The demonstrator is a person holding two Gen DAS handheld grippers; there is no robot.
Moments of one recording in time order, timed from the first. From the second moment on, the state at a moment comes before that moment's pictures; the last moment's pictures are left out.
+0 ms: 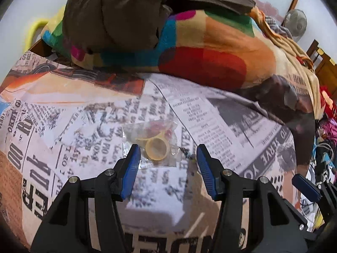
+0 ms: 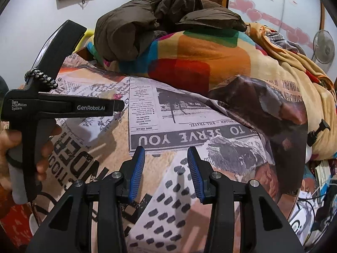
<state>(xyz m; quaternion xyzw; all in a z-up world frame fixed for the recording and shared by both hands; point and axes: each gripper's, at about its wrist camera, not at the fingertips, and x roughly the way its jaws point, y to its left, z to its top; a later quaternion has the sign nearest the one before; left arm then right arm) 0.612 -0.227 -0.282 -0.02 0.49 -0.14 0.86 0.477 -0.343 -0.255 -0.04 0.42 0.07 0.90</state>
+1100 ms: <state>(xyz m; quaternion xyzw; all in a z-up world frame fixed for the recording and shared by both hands) 0.549 -0.111 -0.244 -0.04 0.41 -0.10 0.90 0.596 -0.235 -0.289 -0.04 0.47 0.17 0.86</state>
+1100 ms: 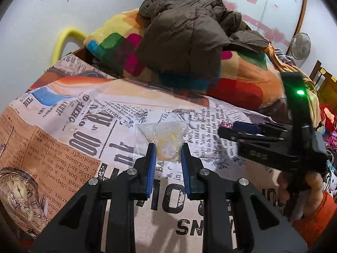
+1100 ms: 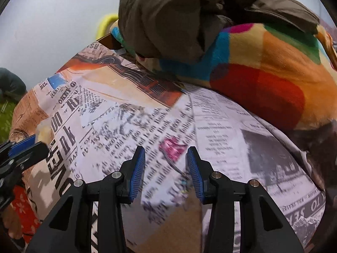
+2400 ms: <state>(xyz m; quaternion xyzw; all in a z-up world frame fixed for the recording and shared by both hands) 0.350 0.013 -0.076 -0.04 0.32 -0.04 0.95 0.420 -0.167 -0.078 -0.01 0.36 0.24 0.90</state>
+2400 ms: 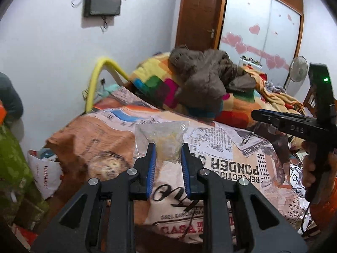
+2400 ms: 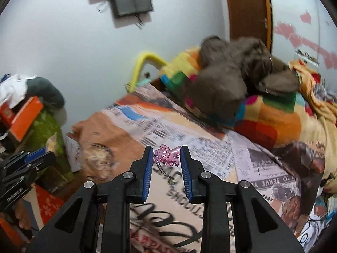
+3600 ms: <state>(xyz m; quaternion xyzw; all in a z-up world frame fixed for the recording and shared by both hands) 0.107 0.207 -0.122 -0.12 0.35 0.15 0.92 0.230 0.059 -0.125 -0.06 0.40 0.47 0.79</state>
